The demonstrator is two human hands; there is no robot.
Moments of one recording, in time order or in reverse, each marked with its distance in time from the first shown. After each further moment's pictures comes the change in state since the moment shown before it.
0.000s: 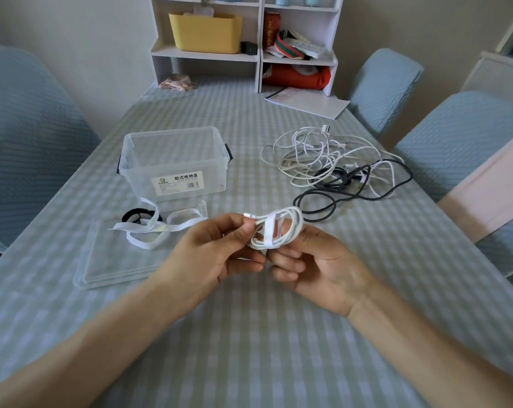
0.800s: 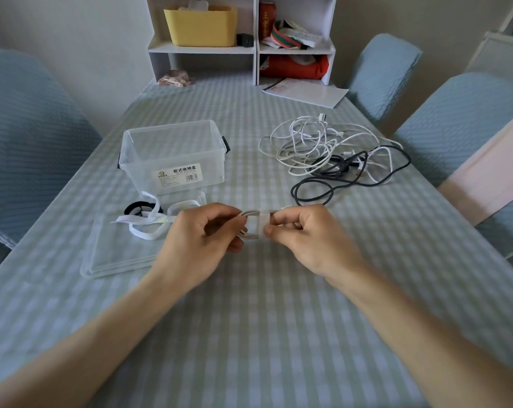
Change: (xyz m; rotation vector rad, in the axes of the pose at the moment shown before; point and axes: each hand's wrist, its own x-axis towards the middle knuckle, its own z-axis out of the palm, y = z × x) left_hand 0.000 -0.005 -0.013 0.605 0.238 0.292; right_hand 0.002 -0.007 0.015 -1.180 0.602 -0.053
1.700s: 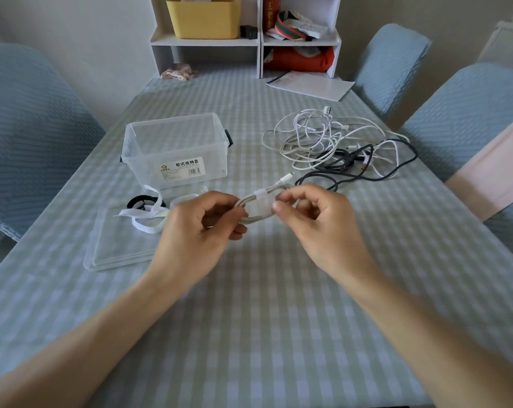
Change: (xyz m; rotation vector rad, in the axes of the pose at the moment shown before) left_hand -0.006 0.001 -0.001 -0.043 0.040 0.089; right_hand -0.001 0.007 0.001 0.137 0.239 -0.250
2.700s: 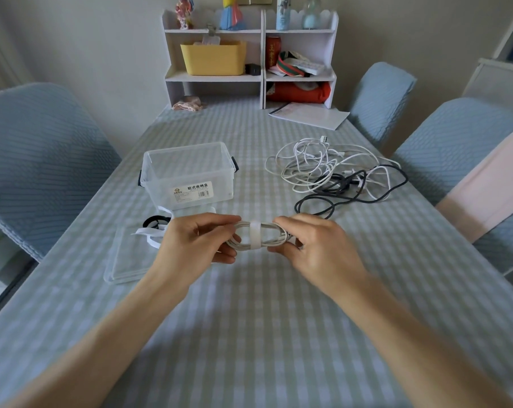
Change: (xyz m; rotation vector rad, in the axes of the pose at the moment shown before) left_hand 0.001 0.014 -0.013 -0.176 0.071 -0.250; right_hand -0.001 0.009 -0.008 -0.577 -0.114 -0.406
